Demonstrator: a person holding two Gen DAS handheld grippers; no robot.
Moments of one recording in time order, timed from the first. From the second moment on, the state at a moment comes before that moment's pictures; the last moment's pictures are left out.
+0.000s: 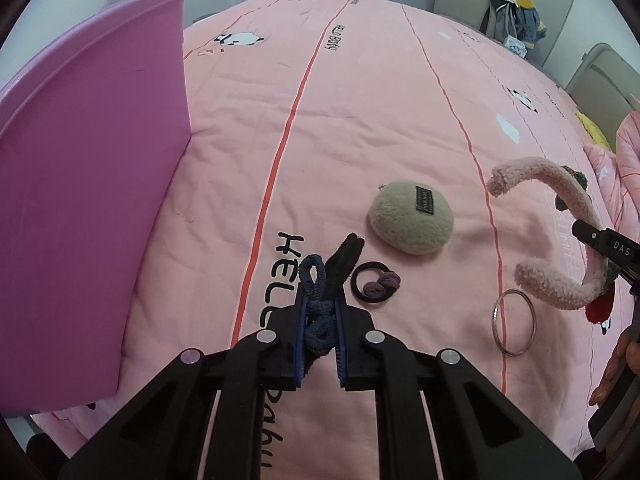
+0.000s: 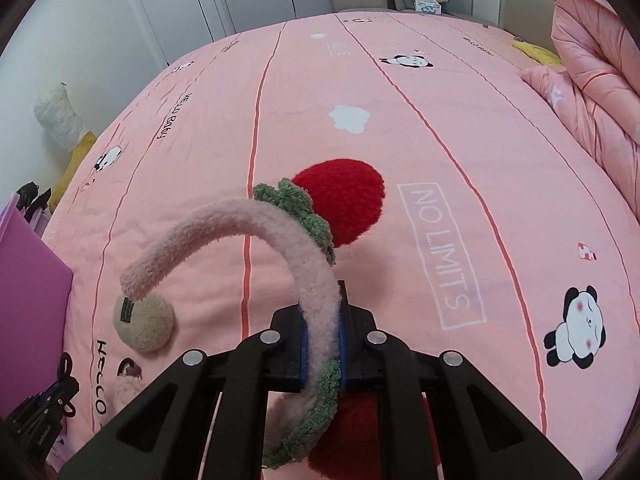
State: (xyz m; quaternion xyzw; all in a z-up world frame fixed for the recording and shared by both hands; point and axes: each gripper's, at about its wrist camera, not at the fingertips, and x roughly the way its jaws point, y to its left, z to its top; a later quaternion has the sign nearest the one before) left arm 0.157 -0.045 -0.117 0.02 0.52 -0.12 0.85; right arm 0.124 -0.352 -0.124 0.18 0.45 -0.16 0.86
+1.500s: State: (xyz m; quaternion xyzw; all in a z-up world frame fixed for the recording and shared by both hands) left arm 0.130 0.219 0.042 -0.06 0.41 0.02 0.91; right arm 0.190 -0.005 0.056 0.02 0.39 0.10 0.91
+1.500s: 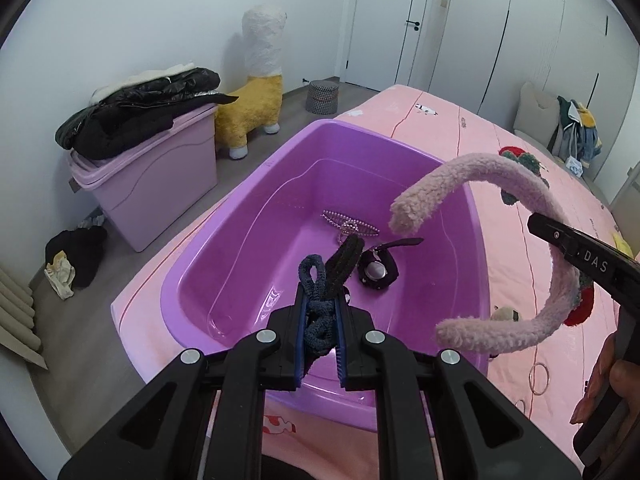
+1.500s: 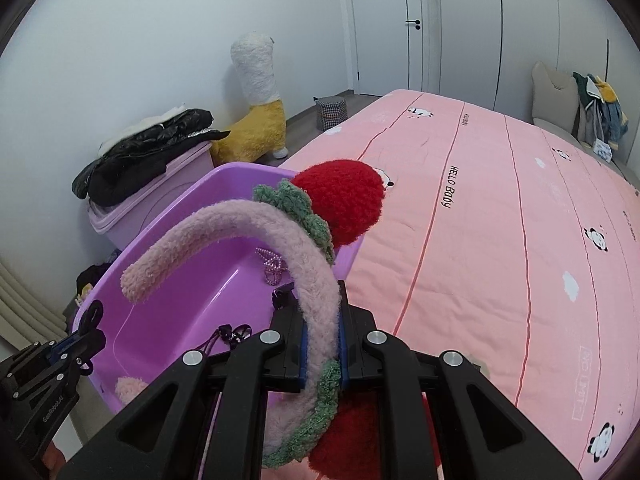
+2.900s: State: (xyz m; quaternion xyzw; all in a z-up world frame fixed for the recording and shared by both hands) left arm 0.166 0.233 0.006 -0.09 0.47 0.07 0.88; right arm 0.255 0.049 0.012 -0.07 0.44 0.09 0.89
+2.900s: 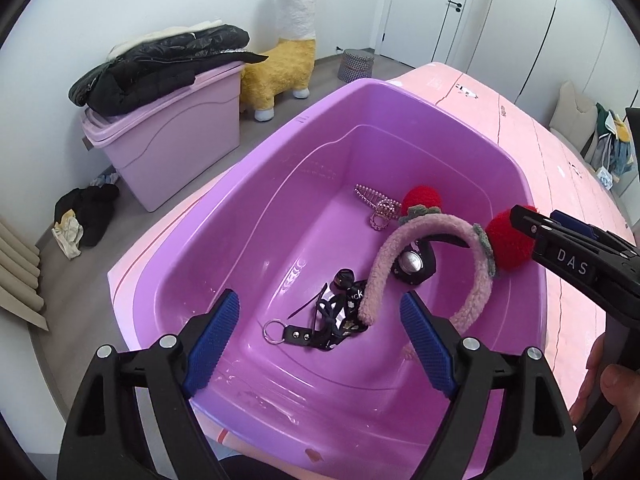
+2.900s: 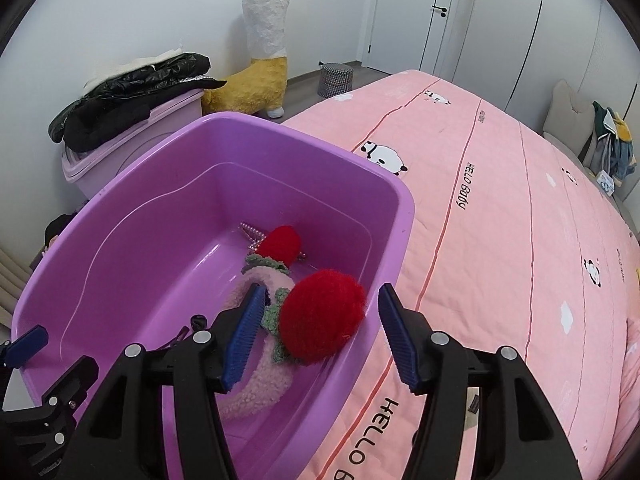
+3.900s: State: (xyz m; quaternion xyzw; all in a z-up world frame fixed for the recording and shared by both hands) left arm 0.104 0.200 0.048 -0.07 0.43 0.06 0.90; right arm 0.169 -0.003 0.041 0.00 0.42 0.10 0.90
